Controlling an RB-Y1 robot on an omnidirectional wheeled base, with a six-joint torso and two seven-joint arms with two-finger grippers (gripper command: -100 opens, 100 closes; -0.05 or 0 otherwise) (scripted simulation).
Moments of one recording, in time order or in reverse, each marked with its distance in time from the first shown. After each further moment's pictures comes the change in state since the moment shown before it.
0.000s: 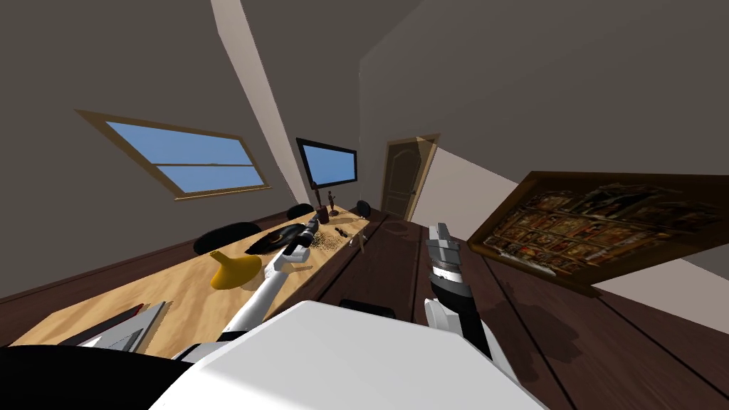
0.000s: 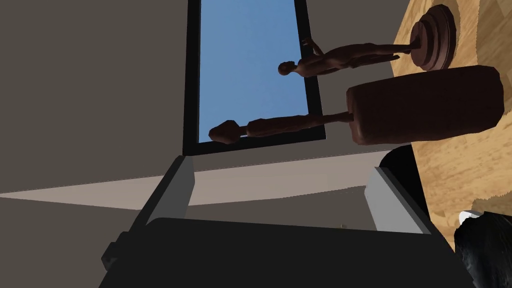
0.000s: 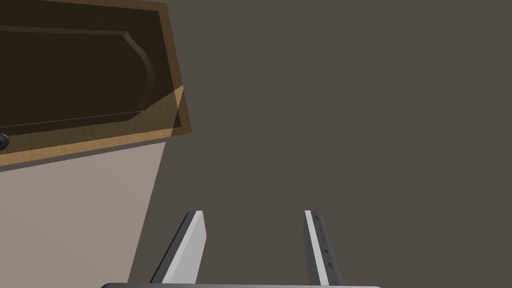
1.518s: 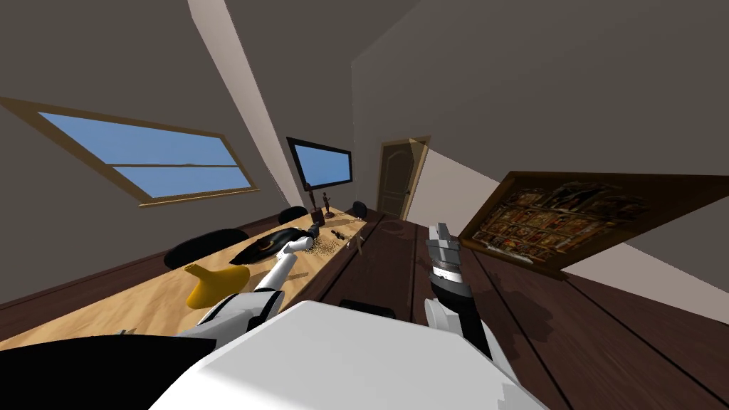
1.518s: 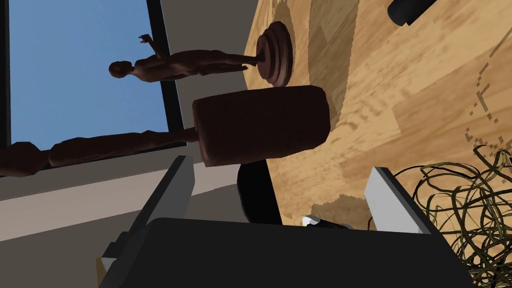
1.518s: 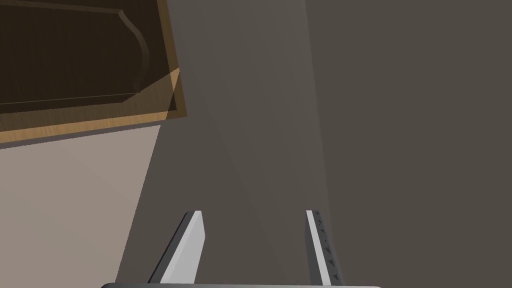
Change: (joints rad) left arm -0.288 0.037 0.064 0.476 0.216 0.303 -0.054; right arm 0.000 0.000 0.000 0.000 0.000 0.000 0.000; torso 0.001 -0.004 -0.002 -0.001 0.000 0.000
